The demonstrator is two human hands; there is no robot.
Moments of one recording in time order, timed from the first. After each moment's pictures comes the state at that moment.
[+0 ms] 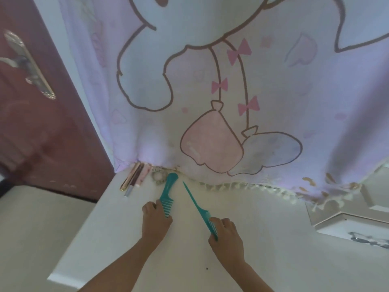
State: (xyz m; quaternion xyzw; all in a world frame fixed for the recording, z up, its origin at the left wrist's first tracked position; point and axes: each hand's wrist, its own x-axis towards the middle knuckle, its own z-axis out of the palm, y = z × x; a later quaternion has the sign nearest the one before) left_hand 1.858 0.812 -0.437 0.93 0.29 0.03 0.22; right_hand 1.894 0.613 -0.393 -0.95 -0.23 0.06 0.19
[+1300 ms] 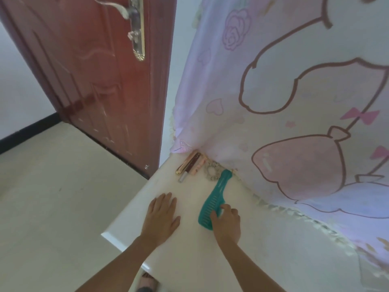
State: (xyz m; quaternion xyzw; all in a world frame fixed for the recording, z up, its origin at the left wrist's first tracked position) left_hand 1.764 0.904 -0.454 0.95 0.26 -0.05 0.15; right_hand 1.886 0.770 -0.399 -0.96 -0.12 0.18 0.17
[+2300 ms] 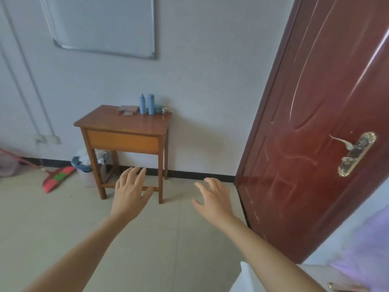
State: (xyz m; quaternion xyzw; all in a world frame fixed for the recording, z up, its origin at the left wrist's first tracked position) left_hand 1.373 0.883 -0.264 0.60 0.74 0.29 -0.05; right_hand 1.596 0.931 -0.243 -0.47 -0.86 0.01 0.19
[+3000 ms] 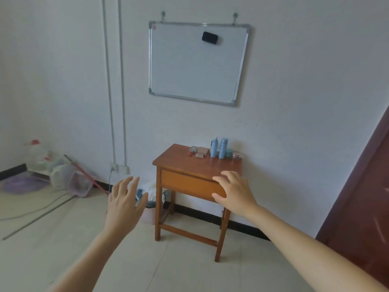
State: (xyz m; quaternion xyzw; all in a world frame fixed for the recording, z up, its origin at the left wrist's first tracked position) left_hand 1.046 0.879 -0.211 0.43 0.82 0.37 -0.12; right_hand 1.267 1.045 -0.161 -0.33 -0.93 -0.06 0.16
